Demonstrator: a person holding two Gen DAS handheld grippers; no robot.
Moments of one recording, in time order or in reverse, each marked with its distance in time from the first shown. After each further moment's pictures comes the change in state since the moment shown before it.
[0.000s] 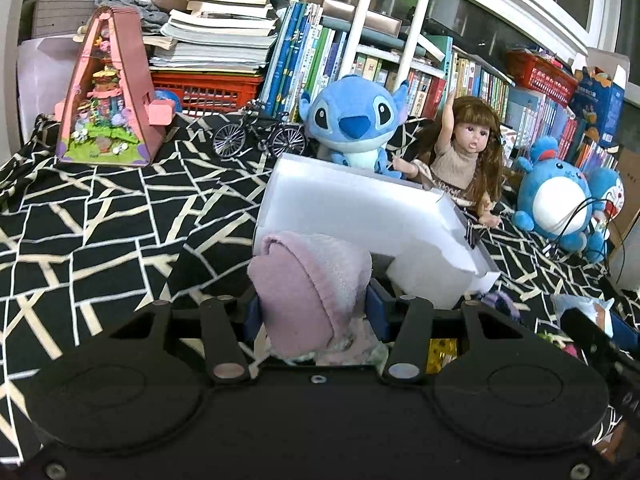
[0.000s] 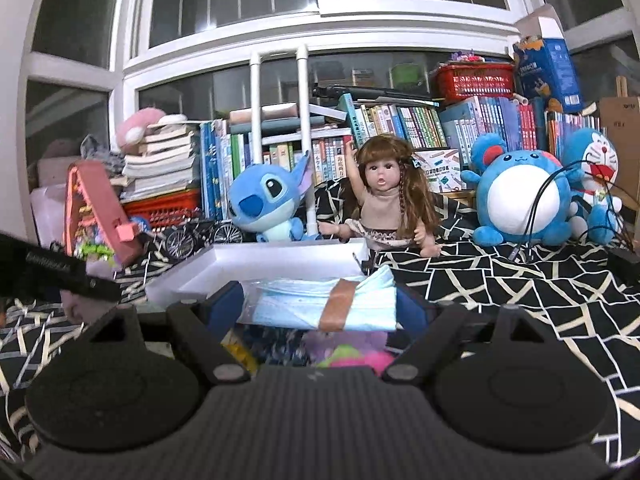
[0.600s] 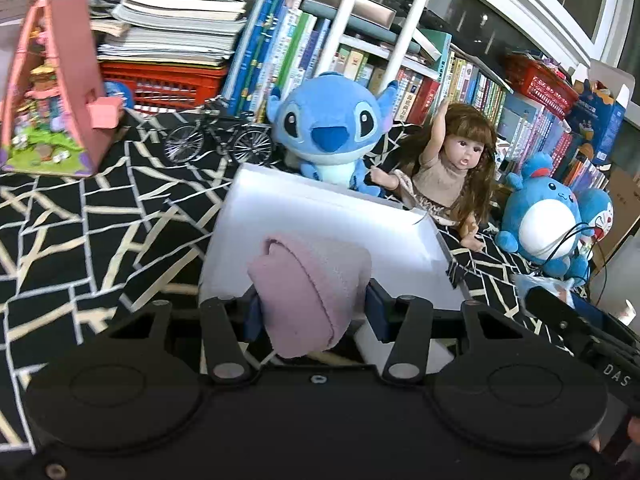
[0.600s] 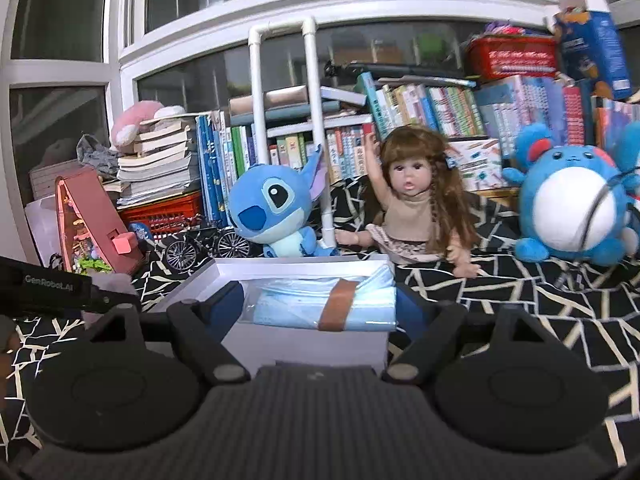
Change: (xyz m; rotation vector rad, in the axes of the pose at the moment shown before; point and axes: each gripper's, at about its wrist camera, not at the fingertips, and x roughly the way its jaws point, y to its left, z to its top) left arm 0.071 -0.011 0.069 -0.043 0.080 -0.090; right arm 0.097 -0.018 0.062 -0.004 0.115 0.102
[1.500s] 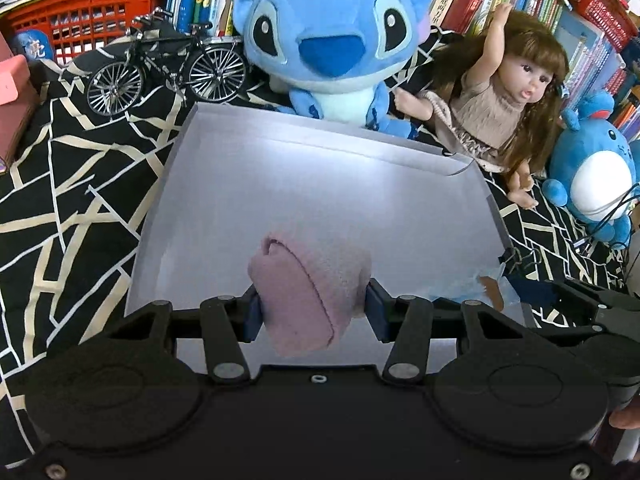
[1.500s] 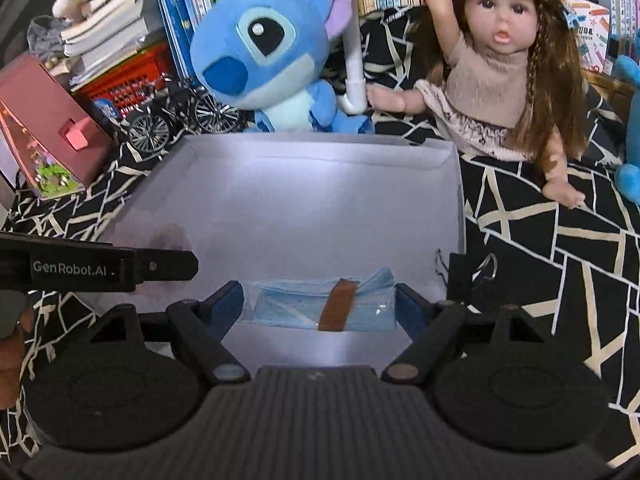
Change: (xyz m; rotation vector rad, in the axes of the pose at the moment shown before) left arm 0.157 -0.013 0.056 0.036 0.334 0.039; right arm 0.183 -0.014 0.010 0.000 0.565 0.063
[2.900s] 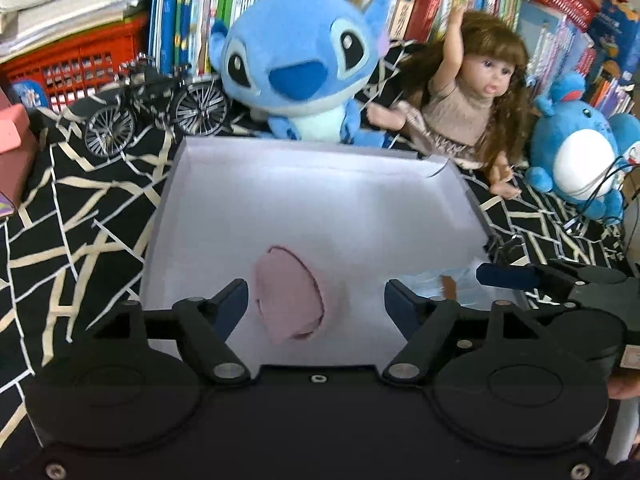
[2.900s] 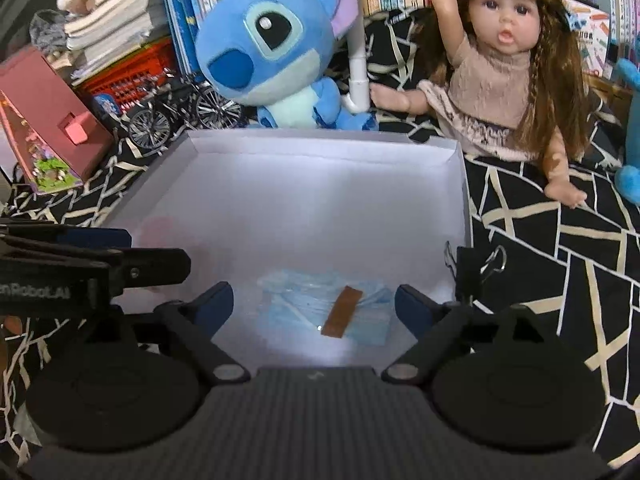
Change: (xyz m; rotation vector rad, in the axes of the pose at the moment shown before) left arm -0.022 -0.015 -0.013 0.116 -0.084 0.002; right arm -0.003 0.004 -0.006 -0.015 -0.040 -0.011
